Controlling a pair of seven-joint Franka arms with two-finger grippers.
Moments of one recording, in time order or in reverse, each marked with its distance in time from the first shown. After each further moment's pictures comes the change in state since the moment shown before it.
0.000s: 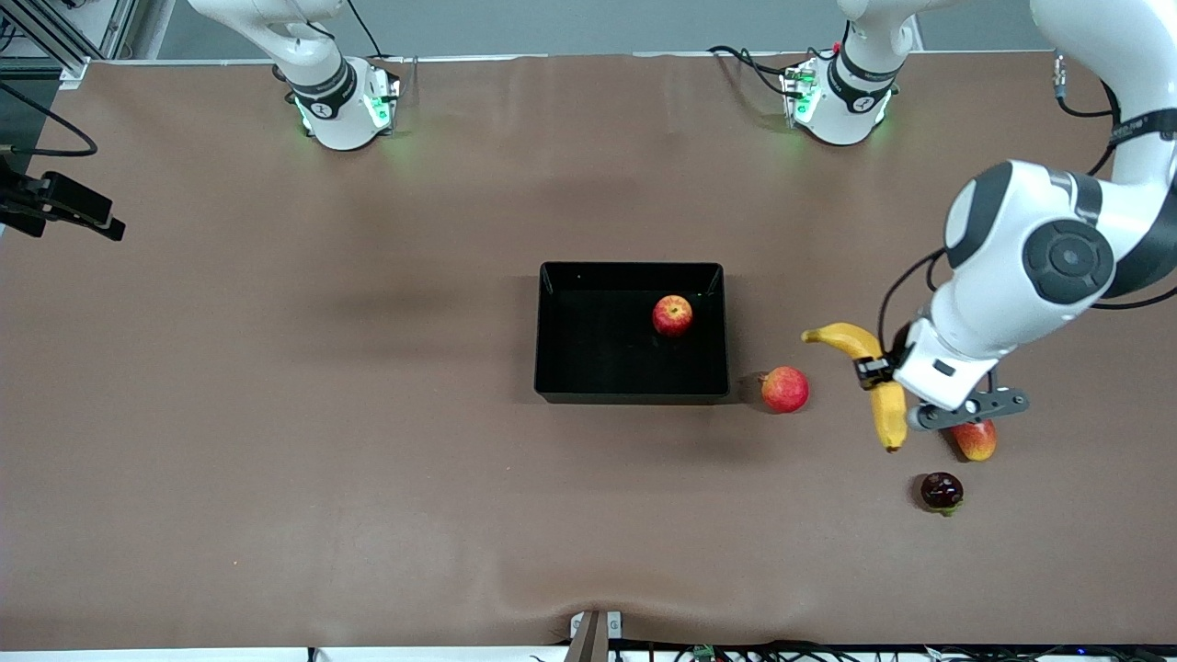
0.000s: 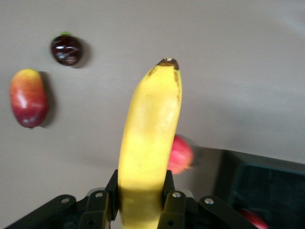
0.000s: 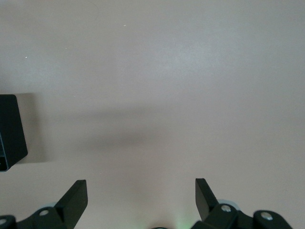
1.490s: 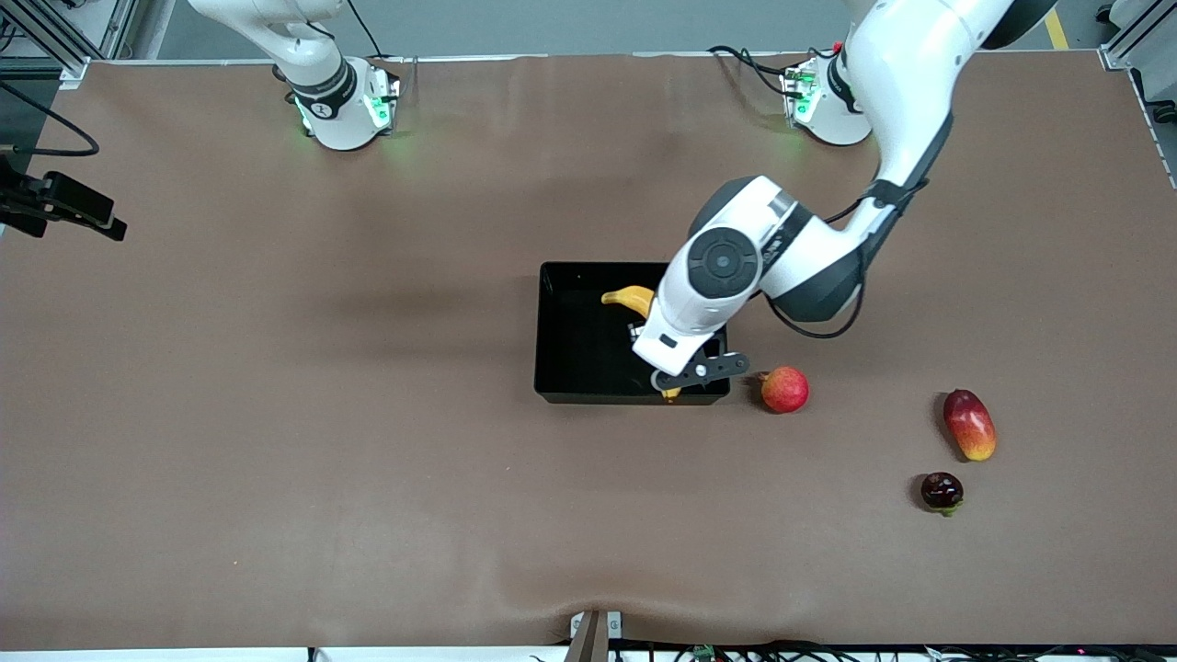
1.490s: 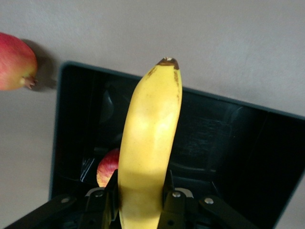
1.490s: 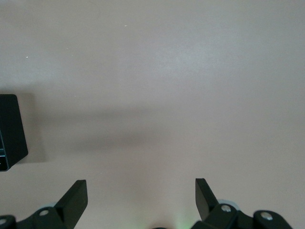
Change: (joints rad) left arm -0.461 0.266 0.062 0.146 -0.019 -0.003 -0.426; right arm 0.001 0.000 0.003 0.000 0.000 0.001 0.000
